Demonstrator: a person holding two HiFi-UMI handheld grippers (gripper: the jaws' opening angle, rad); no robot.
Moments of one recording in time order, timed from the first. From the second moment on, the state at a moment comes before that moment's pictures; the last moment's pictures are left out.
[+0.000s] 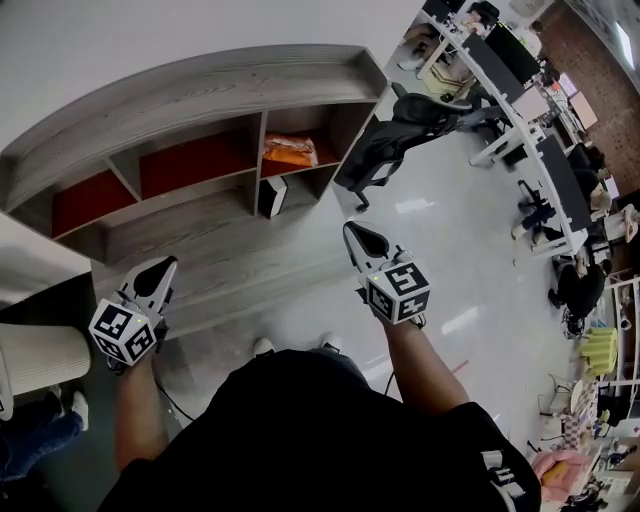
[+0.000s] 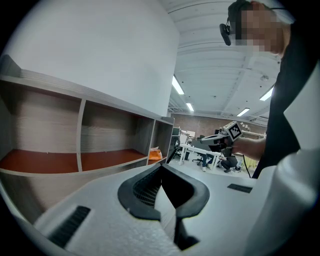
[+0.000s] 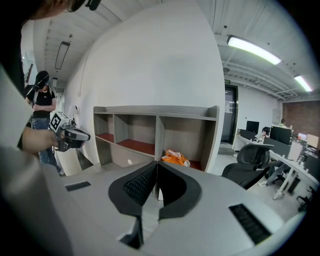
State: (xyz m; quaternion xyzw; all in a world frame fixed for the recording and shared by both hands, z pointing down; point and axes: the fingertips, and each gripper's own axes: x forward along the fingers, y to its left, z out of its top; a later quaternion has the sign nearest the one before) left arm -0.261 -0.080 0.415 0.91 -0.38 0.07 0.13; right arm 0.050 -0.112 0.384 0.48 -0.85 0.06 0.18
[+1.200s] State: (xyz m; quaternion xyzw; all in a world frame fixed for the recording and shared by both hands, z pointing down) left arm -0.169 -0.120 0.406 0.87 -0.46 0.08 0.13; right arm 0.127 -0.218 0.405 0.40 -0.90 0.06 0.19
